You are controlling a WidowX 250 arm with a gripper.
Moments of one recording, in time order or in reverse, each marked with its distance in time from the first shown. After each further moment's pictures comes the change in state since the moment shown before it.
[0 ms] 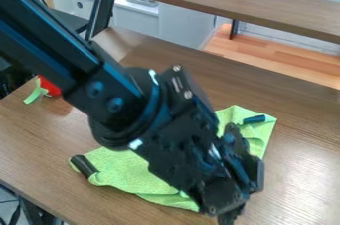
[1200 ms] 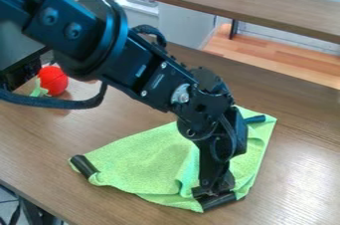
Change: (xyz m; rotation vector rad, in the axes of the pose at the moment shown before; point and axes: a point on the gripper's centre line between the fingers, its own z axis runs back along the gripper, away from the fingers) arm -0.018 0.030 0.016 -0.153 -0.040 0.042
